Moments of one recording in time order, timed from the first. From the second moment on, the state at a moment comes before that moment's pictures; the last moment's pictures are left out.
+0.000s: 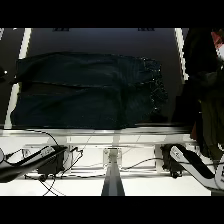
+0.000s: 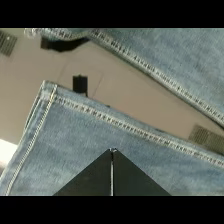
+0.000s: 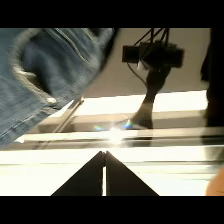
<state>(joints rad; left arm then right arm) 0.58 -1.23 1.34 1.41 -1.29 -1.39 -0.42 -0.99 0.99 -1.34 1.52 1.34</state>
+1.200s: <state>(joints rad) 0.61 -1.23 1.24 1.63 -1.44 -1.47 -0.56 -1.10 0.34 -0.61 0.84 1.12</state>
